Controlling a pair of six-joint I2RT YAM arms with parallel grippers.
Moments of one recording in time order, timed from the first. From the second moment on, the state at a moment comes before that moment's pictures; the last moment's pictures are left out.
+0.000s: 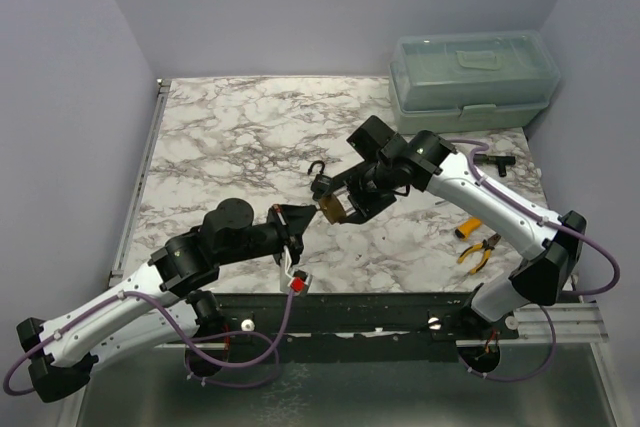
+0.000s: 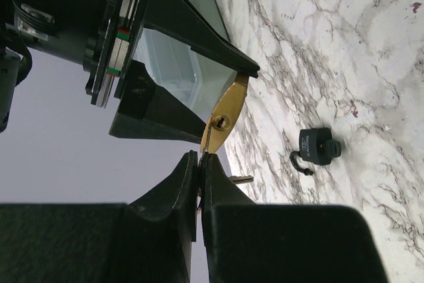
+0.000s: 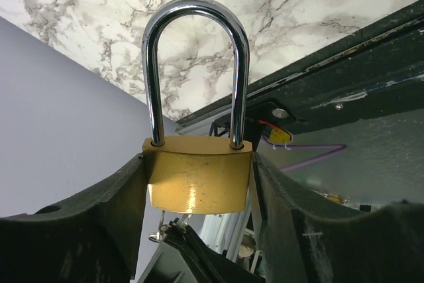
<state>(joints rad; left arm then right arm) -0.98 0.67 0.74 -0.38 0.23 1.48 0.86 1.53 1.57 -1.16 -0.14 1.81</state>
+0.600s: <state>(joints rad) -0.99 0.66 0.72 -0.38 0.21 1.48 0.85 1.55 1.56 -1.14 -0.15 1.84</state>
